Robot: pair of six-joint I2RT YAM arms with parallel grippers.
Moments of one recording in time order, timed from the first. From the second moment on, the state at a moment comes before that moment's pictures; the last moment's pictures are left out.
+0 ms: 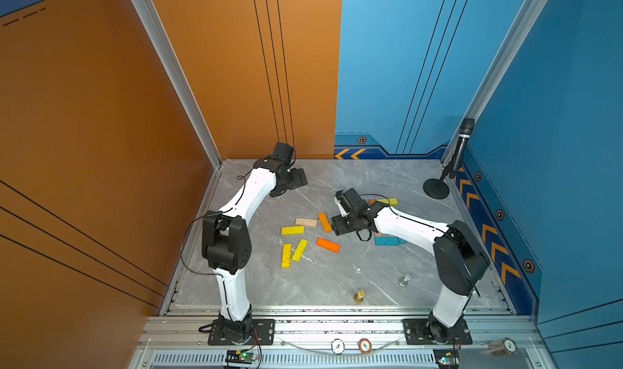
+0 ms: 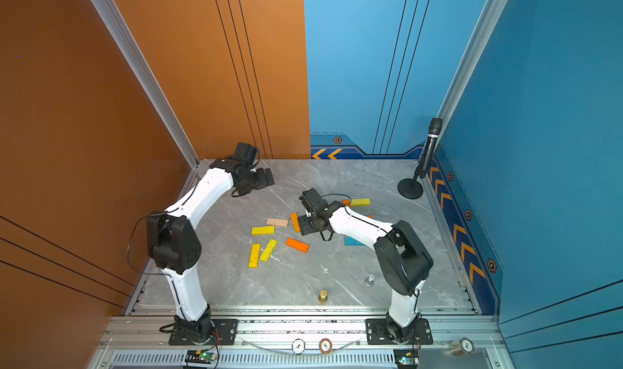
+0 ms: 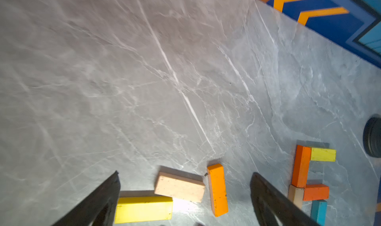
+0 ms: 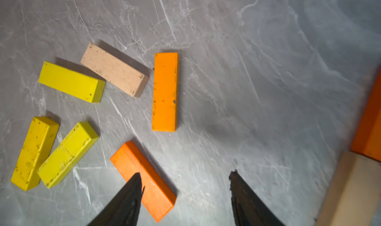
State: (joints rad) left arm -0.26 1.88 1.73 -0.87 0.01 -0.58; right arm 0.72 1.86 1.33 -0.51 0.02 0.34
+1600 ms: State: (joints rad) left arm -0.17 1.53 1.27 -0.75 0.08 -0.49; right arm 0.79 2.26 1.75 -0.70 0.17 0.49
